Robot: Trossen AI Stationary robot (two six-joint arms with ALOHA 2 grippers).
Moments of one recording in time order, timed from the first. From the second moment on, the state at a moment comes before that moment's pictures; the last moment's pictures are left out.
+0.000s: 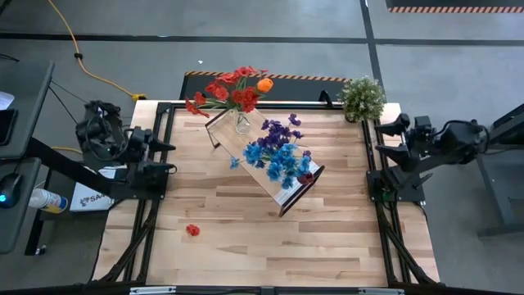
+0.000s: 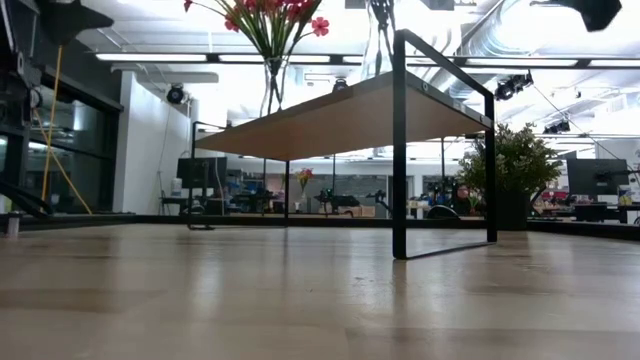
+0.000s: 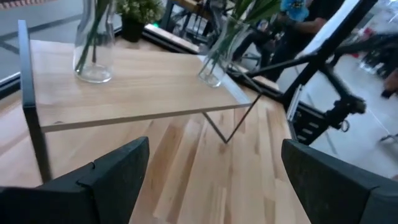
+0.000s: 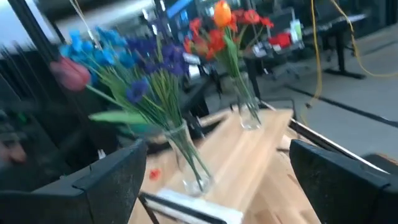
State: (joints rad) left arm -1.01 0.29 0.86 -1.13 -1.00 -0.90; right arm 0.35 0.18 0.86 -0.72 0.52 0.36
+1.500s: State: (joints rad) left arm -1.01 0.07 0.24 0.08 -0.87 -0.12; right arm 0.35 0.05 0.38 -0.18 0.41 0.41
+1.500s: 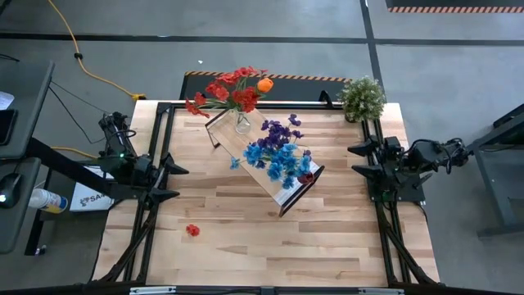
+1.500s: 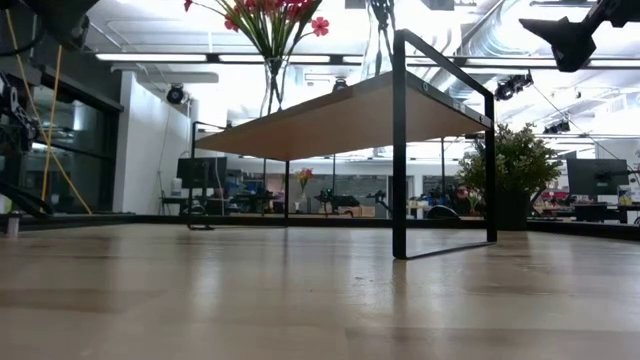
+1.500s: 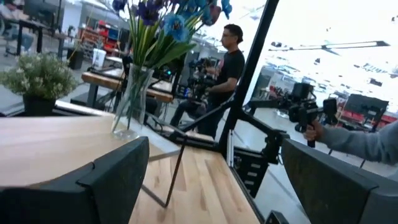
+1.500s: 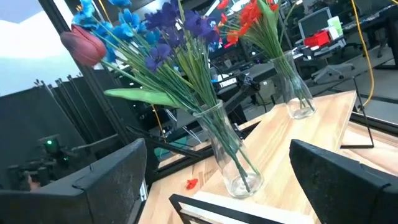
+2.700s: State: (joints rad) left arm -0.33 0.10 0.25 0.00 -0.17 -0.20; right arm 0.35 0.01 0.38 -0.19 0.40 0.36
